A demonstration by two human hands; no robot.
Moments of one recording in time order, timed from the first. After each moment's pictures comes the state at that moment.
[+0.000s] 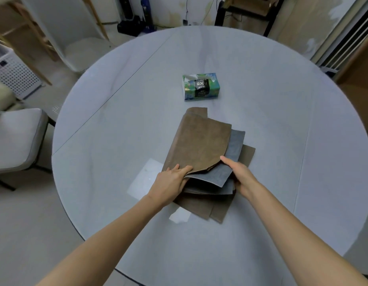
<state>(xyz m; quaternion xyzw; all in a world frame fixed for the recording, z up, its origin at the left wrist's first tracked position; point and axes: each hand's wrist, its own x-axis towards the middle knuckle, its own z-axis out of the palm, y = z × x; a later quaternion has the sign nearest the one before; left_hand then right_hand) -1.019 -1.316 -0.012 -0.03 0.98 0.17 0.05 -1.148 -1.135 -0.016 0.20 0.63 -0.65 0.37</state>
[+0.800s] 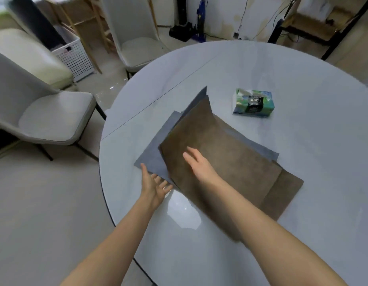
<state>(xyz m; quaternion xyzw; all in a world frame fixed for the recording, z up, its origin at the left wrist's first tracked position) -0.965 -1.430 -0.040 -0.52 0.20 0.82 -0.17 -1.080 -1.334 0.004 -0.19 0.72 -0.50 0.44</state>
